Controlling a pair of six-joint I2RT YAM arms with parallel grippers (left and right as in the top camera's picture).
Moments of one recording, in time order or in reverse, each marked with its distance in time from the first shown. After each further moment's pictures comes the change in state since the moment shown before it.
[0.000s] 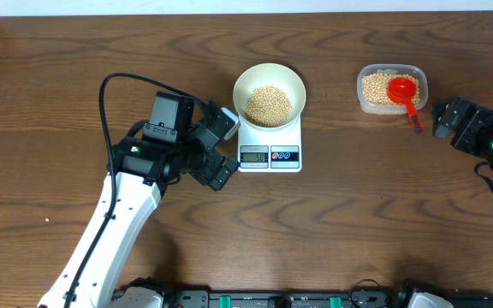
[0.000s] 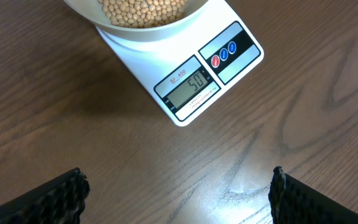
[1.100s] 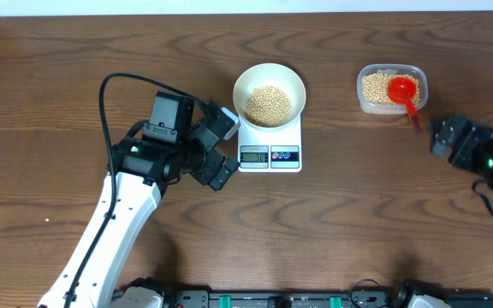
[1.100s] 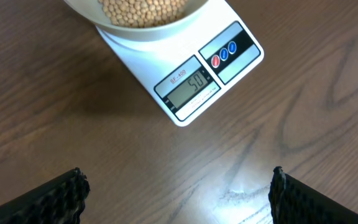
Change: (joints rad) left arm 0.000 0.000 0.000 -0.001 0.000 0.000; right arm 0.000 -0.115 -0.071 -0.027 0.046 -0.022
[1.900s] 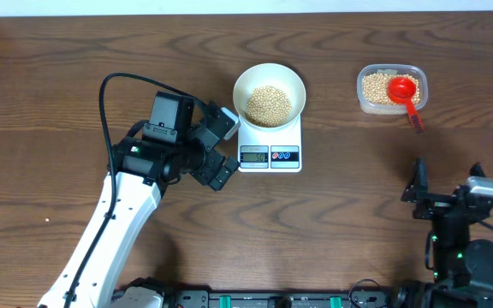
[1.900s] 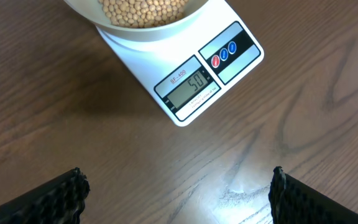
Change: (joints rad) left arm 0.000 0.000 0.000 0.001 0.000 0.000; right arm 0.051 -0.848 -1.000 0.864 0.104 -0.115
